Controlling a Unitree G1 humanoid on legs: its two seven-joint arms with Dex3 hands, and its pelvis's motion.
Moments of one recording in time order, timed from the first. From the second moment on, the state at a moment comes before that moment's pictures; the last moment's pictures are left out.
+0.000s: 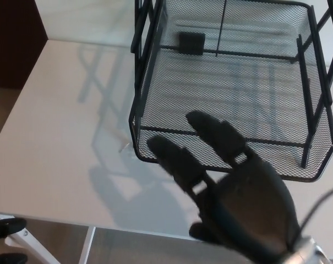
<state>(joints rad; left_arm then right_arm) 0.25 0.55 0.23 0.32 -0.17 0.04 -0.49 0.18 -0.35 0.56 -0.63 -1.32 -0.04 -0.03</state>
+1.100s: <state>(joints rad) 0.31 0.53 0.23 0.32 -0.17 0.04 -0.50 1.01 -0.54 -0.03 -0.70 -1.02 -0.41 -0.35</state>
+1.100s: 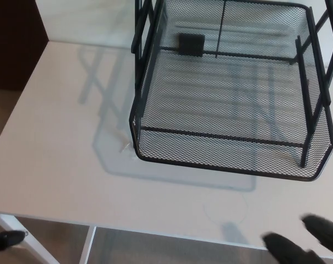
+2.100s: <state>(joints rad) 0.55 0.53 0.22 0.32 -0.16 -0.04 -0.51 1.04 -0.55 -0.16 -0.06 -0.54 -0.58 -0.23</state>
